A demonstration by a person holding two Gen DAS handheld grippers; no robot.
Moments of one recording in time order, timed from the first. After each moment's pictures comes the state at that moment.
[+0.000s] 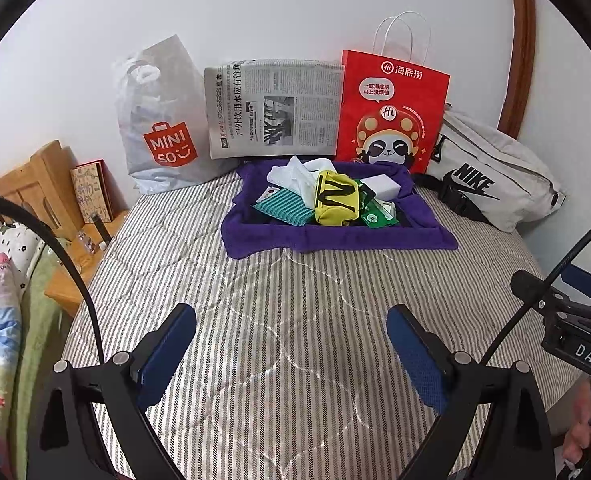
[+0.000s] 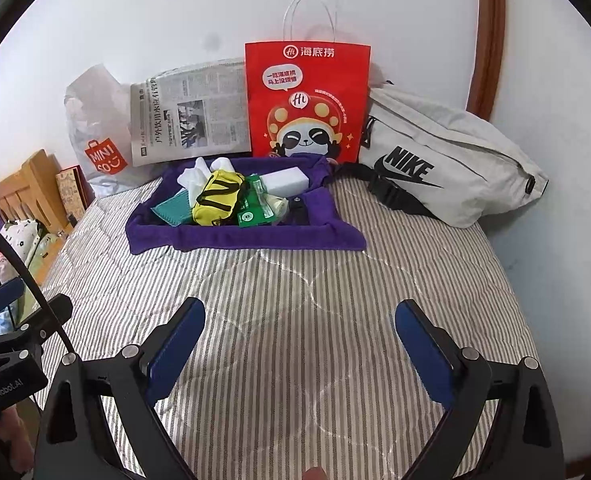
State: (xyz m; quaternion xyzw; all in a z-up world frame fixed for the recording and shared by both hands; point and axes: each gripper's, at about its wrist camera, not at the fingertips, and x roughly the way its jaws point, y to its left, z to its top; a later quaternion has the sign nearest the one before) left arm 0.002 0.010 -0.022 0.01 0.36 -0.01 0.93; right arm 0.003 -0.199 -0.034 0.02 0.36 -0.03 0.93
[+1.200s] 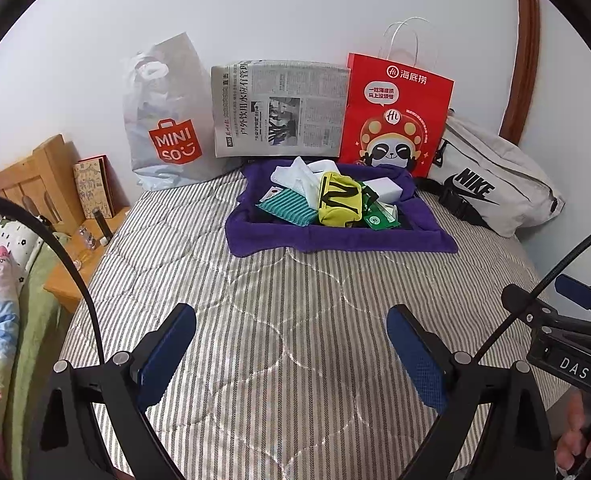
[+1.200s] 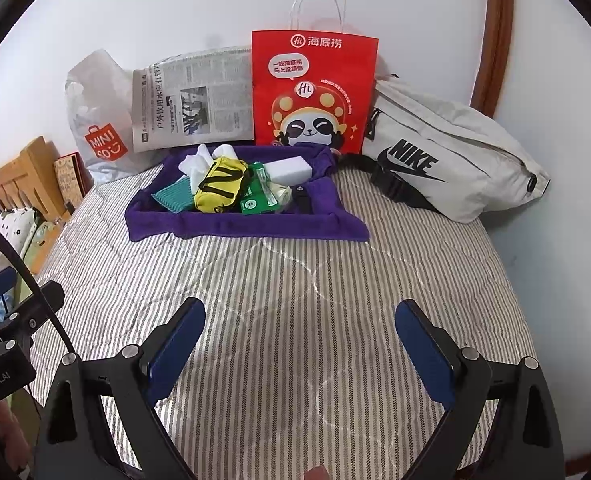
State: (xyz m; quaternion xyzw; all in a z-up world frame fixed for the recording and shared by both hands) left arm -0.001 0.016 -0.022 0.00 0.36 -0.01 0.93; right arm 0.006 -0.193 -0.038 0.00 0.38 -0.02 0.92
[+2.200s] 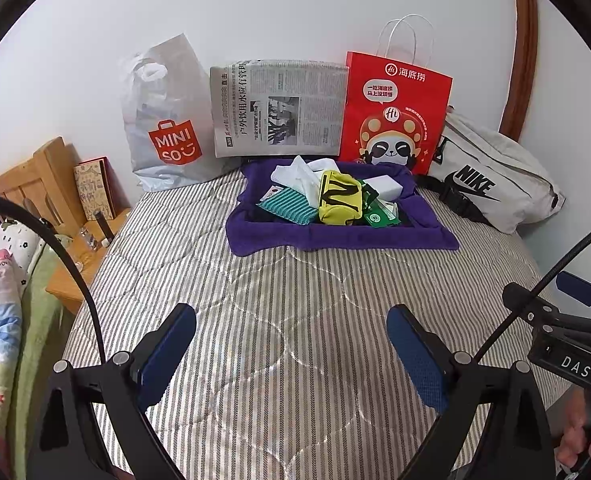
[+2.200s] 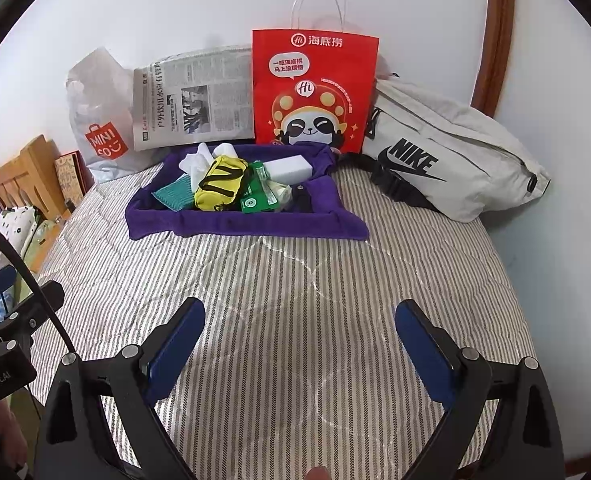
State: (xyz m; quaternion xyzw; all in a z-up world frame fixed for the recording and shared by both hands) left arm -0.002 0.016 -0.023 0.00 0.36 -0.01 0.93; right arm 0.006 -0.195 -0.039 0.00 0.38 -0.02 0.92
